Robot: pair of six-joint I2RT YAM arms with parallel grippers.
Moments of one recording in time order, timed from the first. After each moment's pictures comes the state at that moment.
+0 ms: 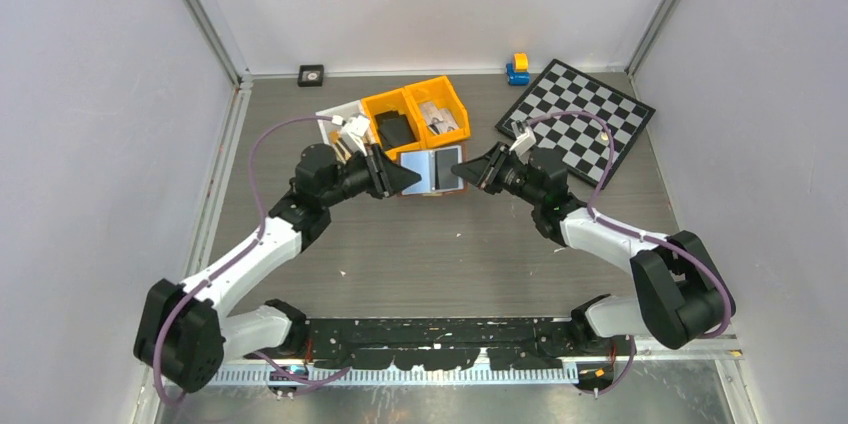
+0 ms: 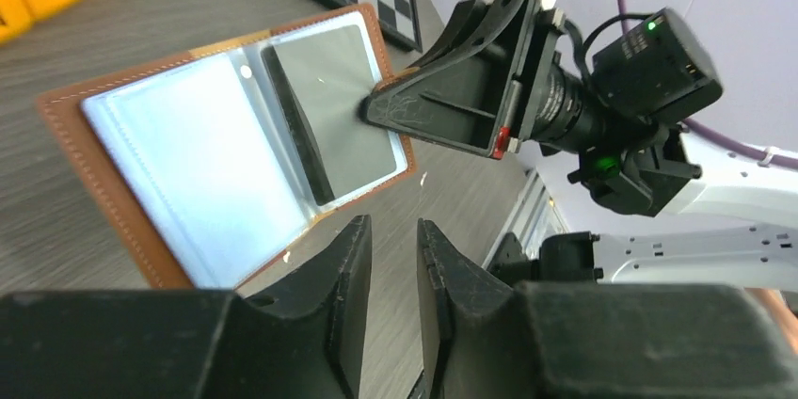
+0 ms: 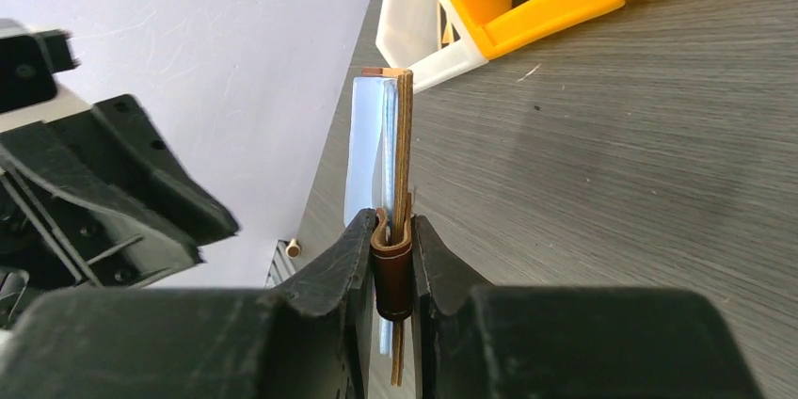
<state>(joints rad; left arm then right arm) -0.46 1.10 0.68 0.27 0.48 -0.72 0.44 1.34 0.58 0.60 -0.40 0.92</state>
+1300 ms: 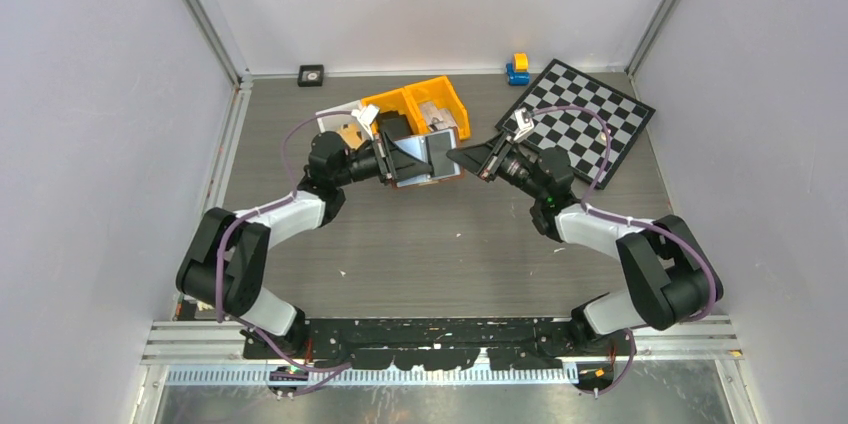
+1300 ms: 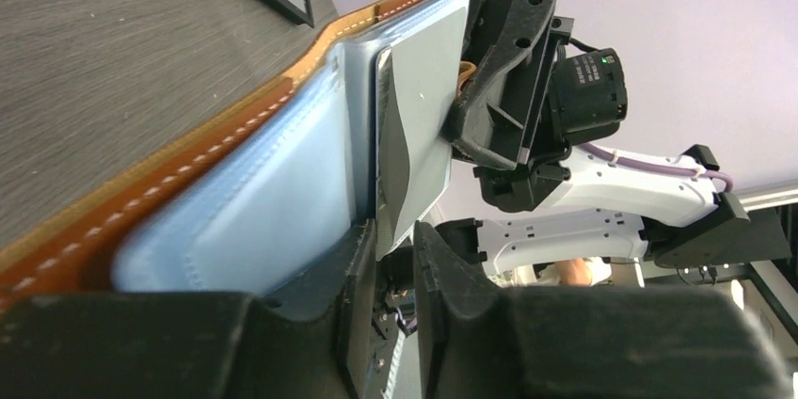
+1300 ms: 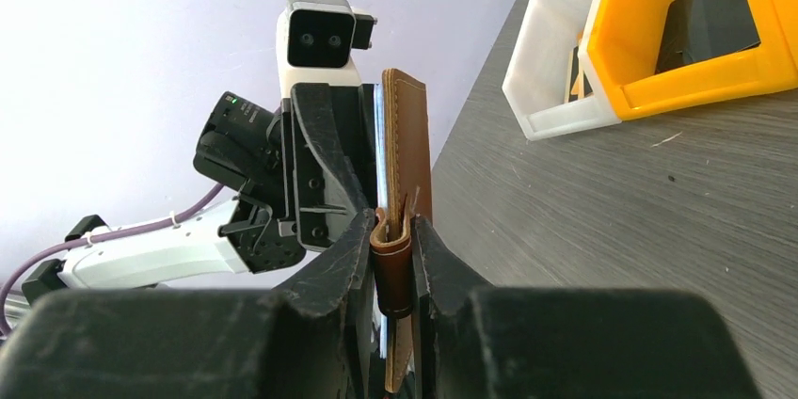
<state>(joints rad) -0.40 1.51 0.73 0.74 0.83 -1.07 0.42 1.43 0.58 0.98 -0.53 1.11</state>
